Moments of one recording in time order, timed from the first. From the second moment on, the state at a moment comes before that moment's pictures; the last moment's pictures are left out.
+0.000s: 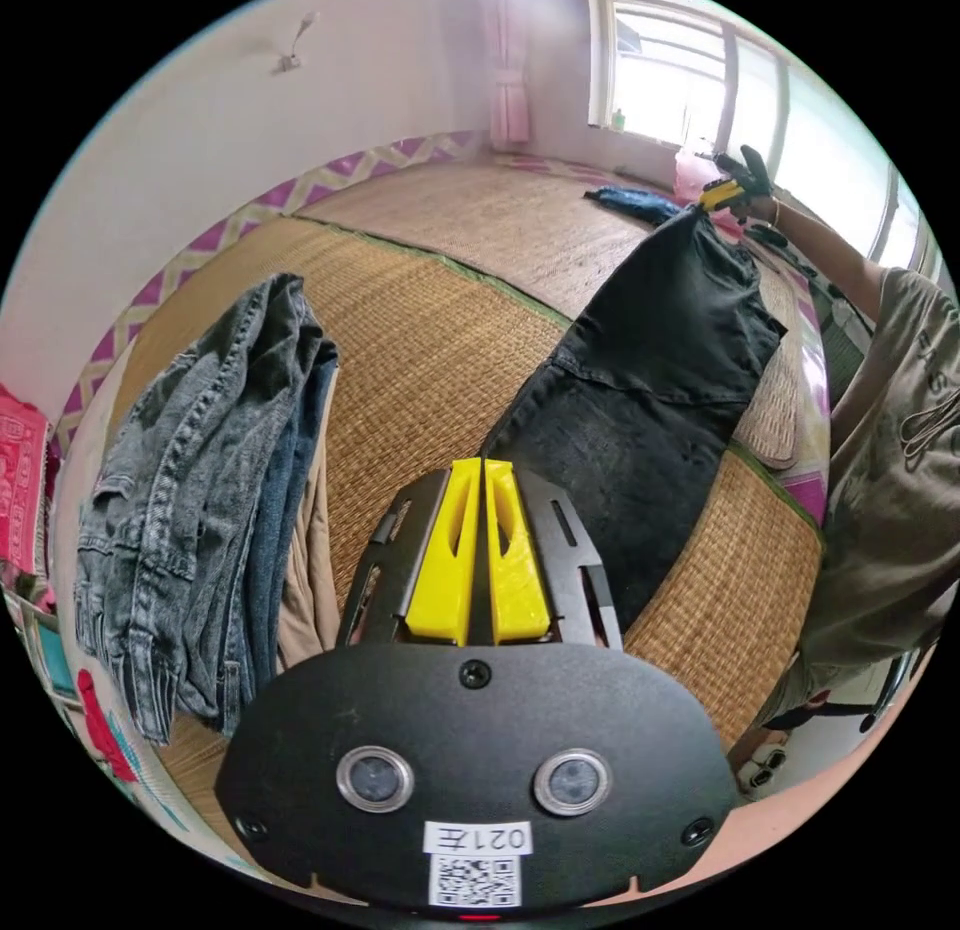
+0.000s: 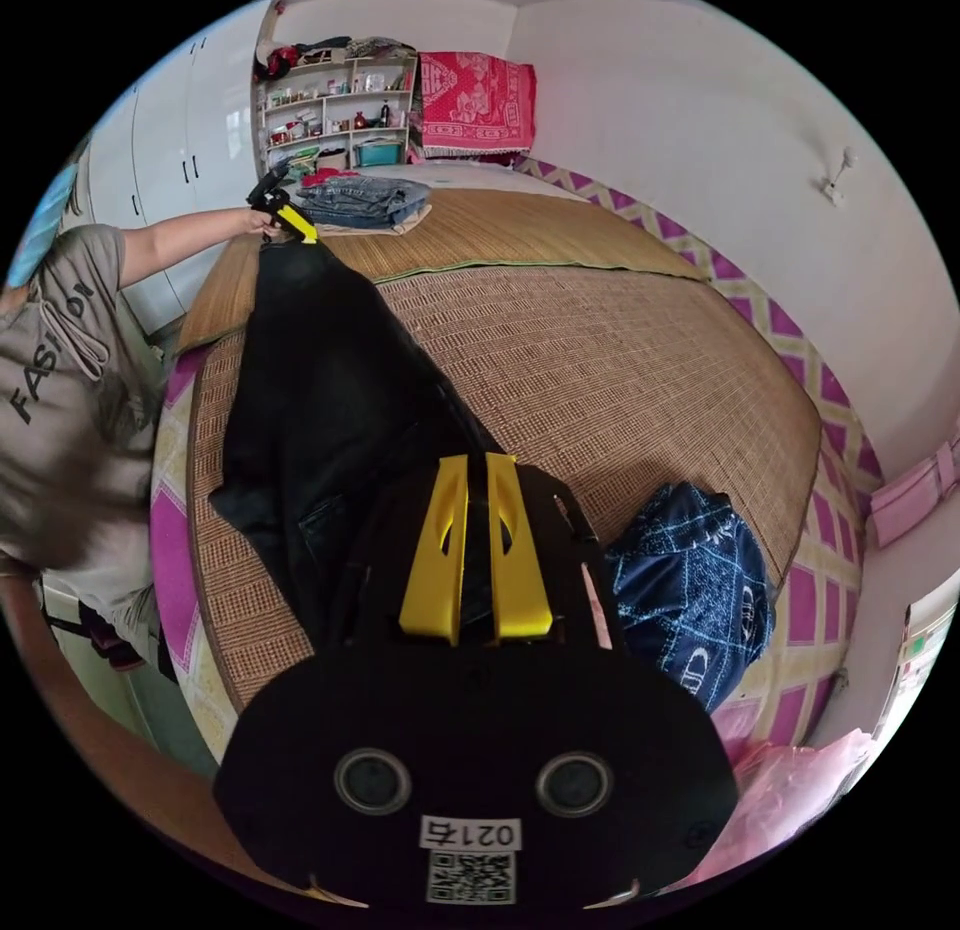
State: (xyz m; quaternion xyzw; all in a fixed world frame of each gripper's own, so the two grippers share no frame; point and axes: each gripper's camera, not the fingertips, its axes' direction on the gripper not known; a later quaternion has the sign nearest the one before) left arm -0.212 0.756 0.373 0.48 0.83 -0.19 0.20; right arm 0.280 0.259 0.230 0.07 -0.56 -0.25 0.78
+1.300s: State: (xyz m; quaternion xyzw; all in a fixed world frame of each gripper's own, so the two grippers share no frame) left arm -0.002 1.087 0.296 0.21 0.91 -0.35 0.10; right arm 0.370 0.559 0.174 0.06 -0.66 -0.03 0.75
